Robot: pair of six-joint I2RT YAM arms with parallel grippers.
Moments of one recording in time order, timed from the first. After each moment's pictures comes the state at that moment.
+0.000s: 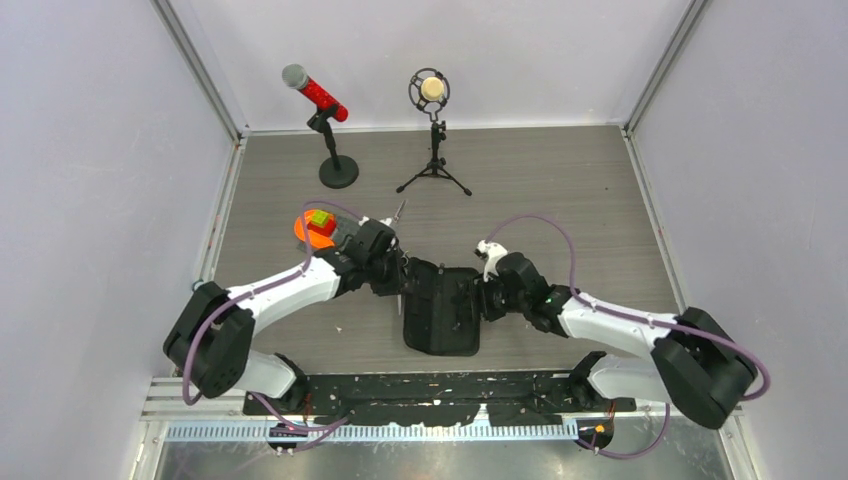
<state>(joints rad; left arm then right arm) -0.68 1.39 0.79 -0.32 0.13 -0.79 0.72 1.22 0.42 0.06 -0.23 0.44</state>
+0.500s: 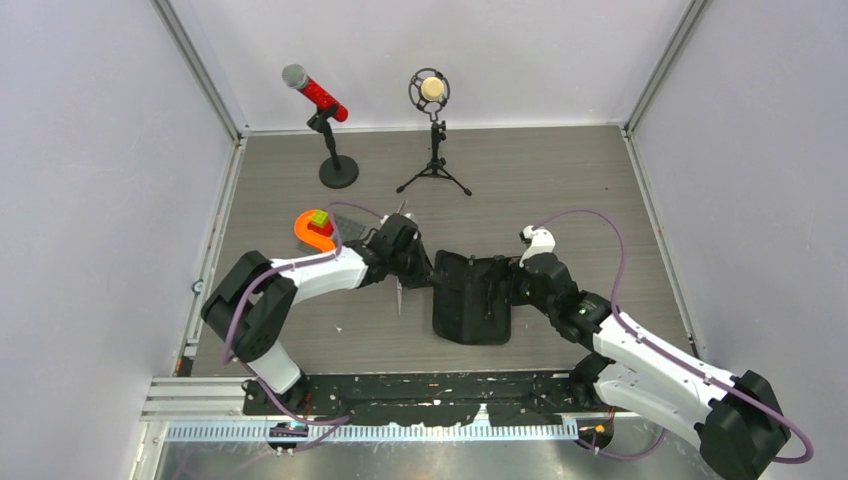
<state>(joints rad) -0.72 1.62 0.88 -0.13 0.21 -0.96 0.67 0.86 0.42 -0.15 0.15 0.51</state>
